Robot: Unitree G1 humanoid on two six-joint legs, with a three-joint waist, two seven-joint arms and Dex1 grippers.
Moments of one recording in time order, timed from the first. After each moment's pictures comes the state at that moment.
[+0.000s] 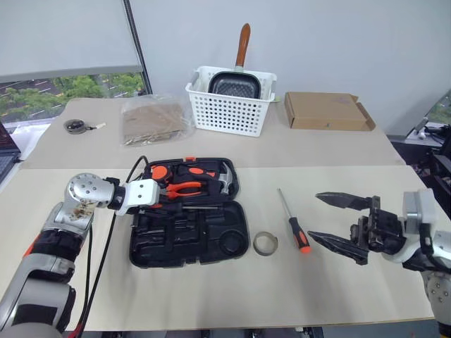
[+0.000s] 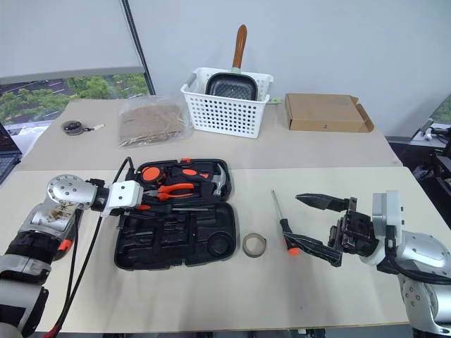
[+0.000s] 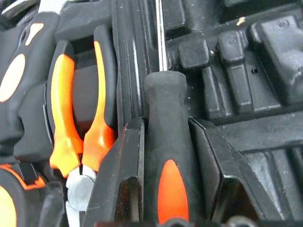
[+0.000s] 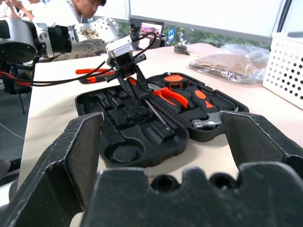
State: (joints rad) left arm -0.56 0.82 -0.19 0.42 -0.06 -0.23 -1.36; right arm 0.05 -0.70 -0.37 -0.39 0.77 0.26 1.20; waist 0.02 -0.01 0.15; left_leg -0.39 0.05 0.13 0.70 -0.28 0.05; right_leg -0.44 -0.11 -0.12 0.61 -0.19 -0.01
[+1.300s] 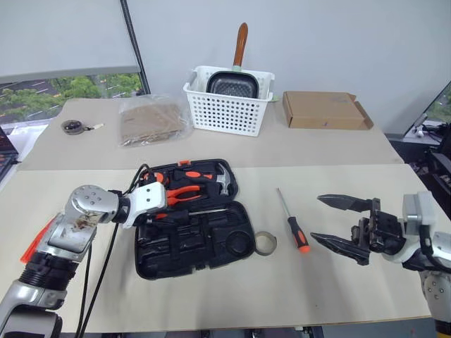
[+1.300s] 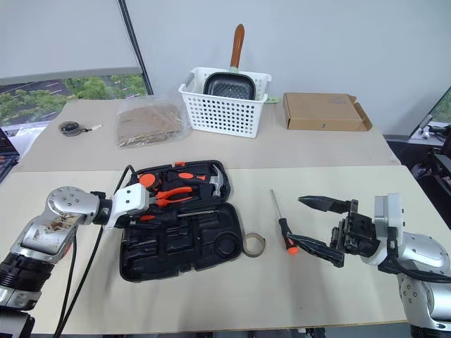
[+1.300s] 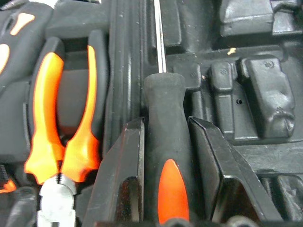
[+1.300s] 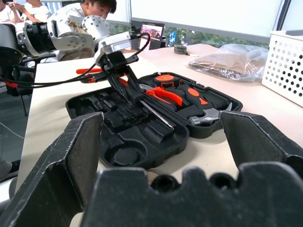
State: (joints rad) left arm -0.39 0.84 -0.14 0.01 -0.12 0.22 -1.26; right arm 0.05 -0.69 -0.36 -0.30 0.75 0.20 1.26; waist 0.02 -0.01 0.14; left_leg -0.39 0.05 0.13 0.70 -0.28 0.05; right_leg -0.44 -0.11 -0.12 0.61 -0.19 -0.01
